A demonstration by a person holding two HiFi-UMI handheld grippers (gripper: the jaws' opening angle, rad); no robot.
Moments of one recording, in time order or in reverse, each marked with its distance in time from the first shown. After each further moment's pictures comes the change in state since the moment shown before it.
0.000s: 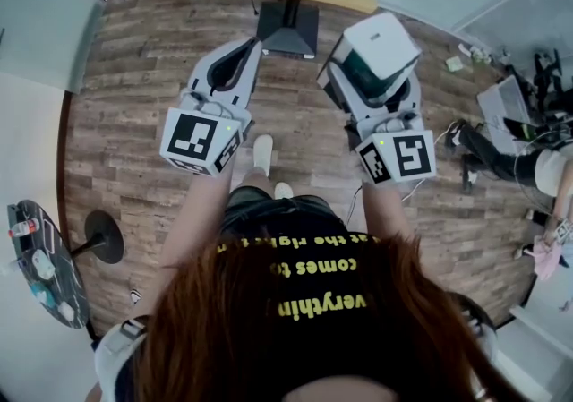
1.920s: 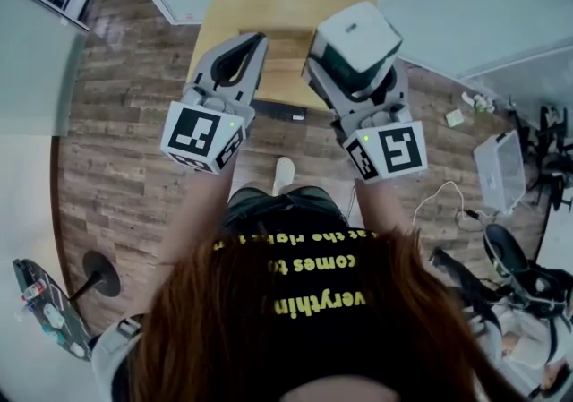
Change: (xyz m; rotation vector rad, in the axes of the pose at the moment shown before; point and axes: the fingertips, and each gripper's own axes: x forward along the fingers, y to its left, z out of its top) left arm 0.370 0.207 -0.031 -0.035 0.008 0.018; right arm 0.356 -0.229 -0.046 -0.020 0.022 0.119
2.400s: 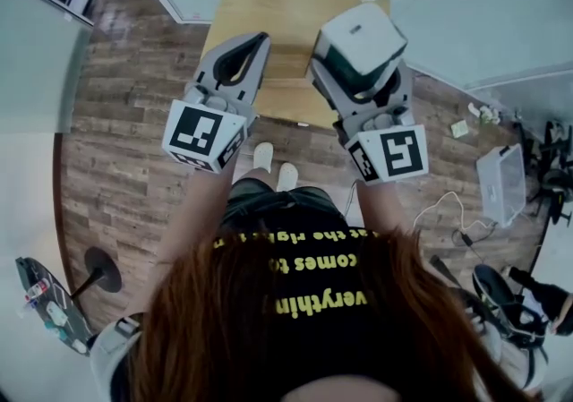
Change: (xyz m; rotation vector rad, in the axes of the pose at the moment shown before) left arm 0.042 0.055 -0.010 0.003 0.025 0.020; right arm 0.064 -0.026 -0.013 -0.009 0.011 0.013
